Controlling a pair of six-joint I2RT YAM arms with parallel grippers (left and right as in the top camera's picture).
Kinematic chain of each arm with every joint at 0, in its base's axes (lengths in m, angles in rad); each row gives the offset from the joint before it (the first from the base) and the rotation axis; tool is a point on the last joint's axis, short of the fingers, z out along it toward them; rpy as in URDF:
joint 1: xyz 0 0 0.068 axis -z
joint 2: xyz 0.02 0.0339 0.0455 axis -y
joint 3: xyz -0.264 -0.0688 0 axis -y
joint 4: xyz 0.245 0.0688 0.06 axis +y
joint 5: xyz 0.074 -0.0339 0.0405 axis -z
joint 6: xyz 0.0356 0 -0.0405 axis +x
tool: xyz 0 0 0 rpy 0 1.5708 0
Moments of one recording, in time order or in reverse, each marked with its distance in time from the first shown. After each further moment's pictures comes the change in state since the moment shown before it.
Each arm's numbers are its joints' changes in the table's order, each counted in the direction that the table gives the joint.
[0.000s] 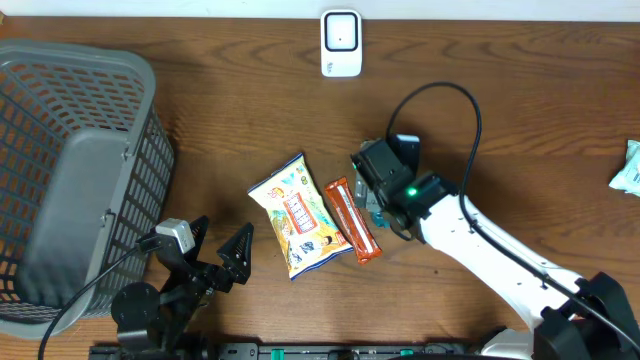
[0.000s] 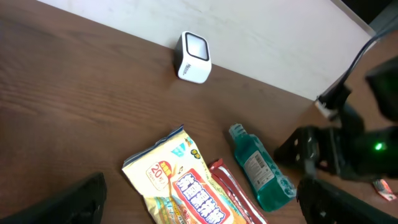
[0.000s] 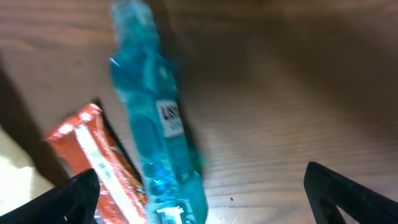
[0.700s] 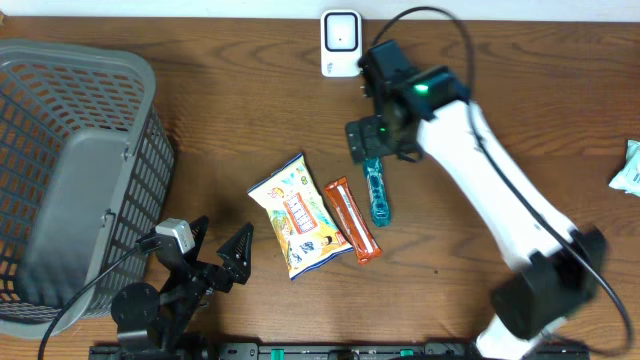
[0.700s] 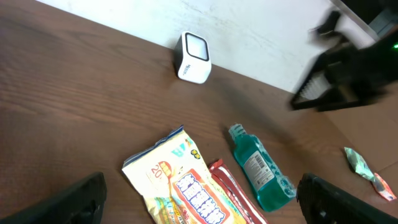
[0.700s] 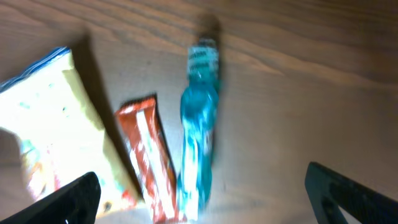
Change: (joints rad) left arm 0.000 0.001 0.000 0.000 0.000 0.000; right arm 0.159 -0.294 0.734 0.557 -0.303 -0.406
